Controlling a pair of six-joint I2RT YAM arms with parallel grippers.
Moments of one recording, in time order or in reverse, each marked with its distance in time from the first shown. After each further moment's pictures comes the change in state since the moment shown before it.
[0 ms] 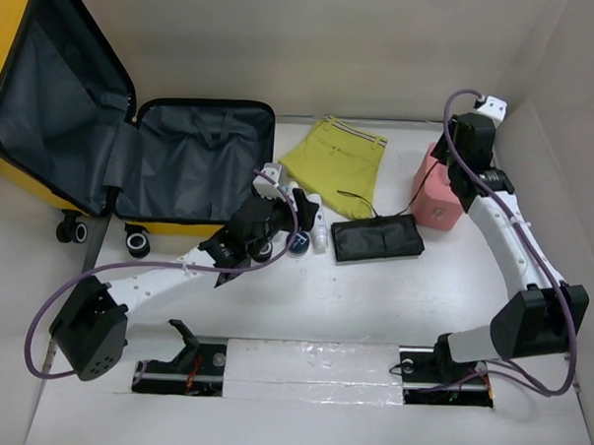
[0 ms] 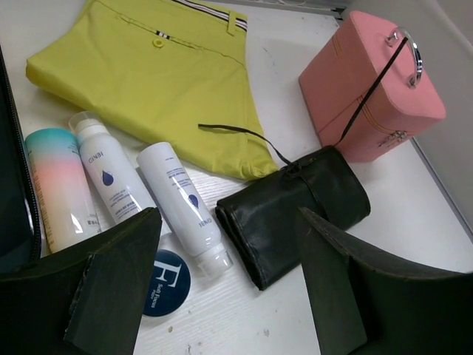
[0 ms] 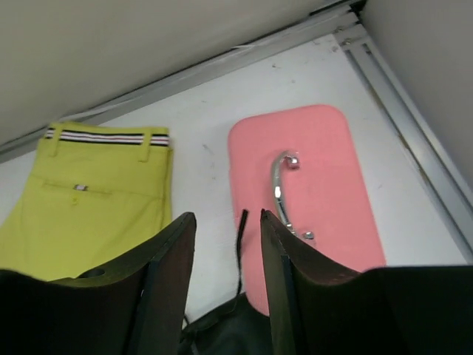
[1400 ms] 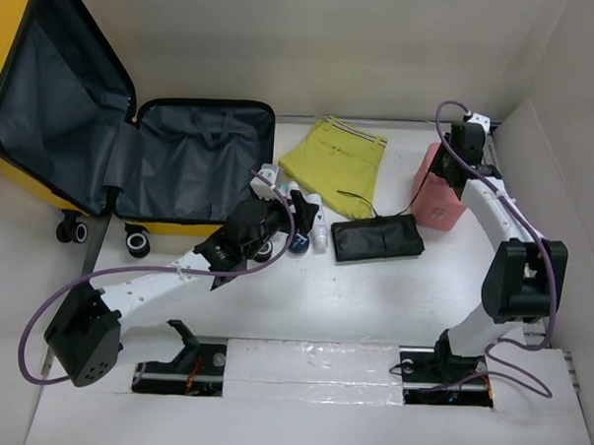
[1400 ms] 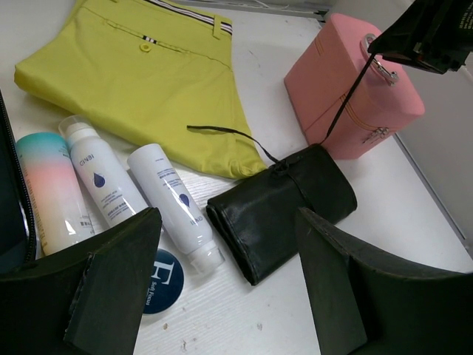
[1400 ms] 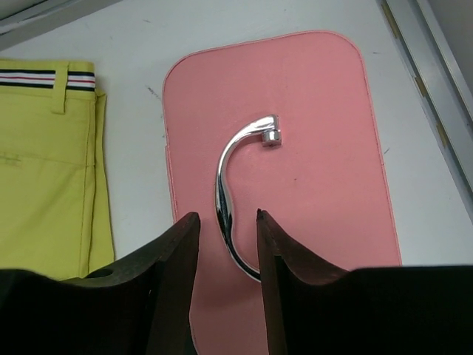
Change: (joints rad) left arm 0.000 -0.048 -0.032 0.016 0.039 0.005; right arm -0.114 0.239 -0.002 0.001 -0.108 -0.026
